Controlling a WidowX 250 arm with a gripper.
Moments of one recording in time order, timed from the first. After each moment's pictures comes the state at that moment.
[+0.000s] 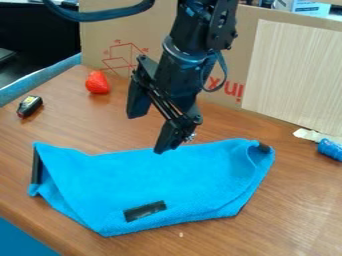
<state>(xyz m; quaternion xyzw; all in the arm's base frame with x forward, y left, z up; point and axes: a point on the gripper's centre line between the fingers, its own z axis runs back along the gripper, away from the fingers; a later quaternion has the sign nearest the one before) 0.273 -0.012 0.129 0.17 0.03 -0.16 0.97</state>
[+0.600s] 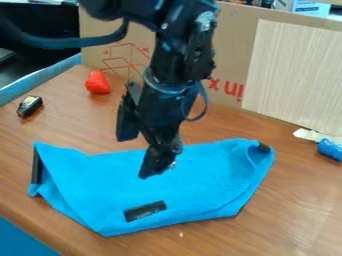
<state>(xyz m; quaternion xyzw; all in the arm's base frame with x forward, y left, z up) 0.253 -0.007 0.105 0.16 0.02 -0.22 0.96</state>
